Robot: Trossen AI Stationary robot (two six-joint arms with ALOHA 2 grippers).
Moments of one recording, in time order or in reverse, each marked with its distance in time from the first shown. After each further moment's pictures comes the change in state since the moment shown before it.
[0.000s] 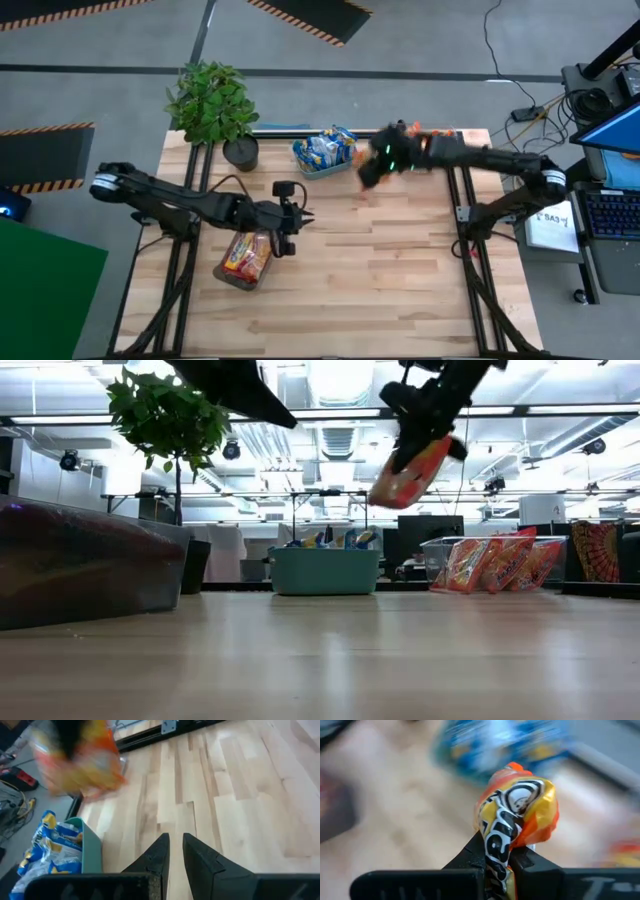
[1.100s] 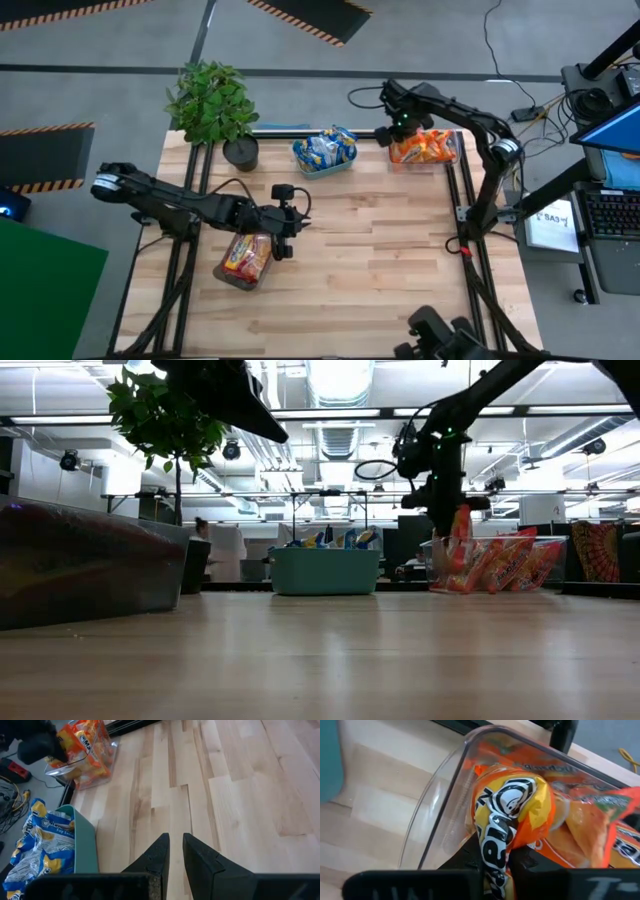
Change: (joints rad) left arm -0.008 0.011 -0.002 -0.072 0.004 -0.015; right arm -0.560 0.440 0.289 -0.403 -0.052 -0.197
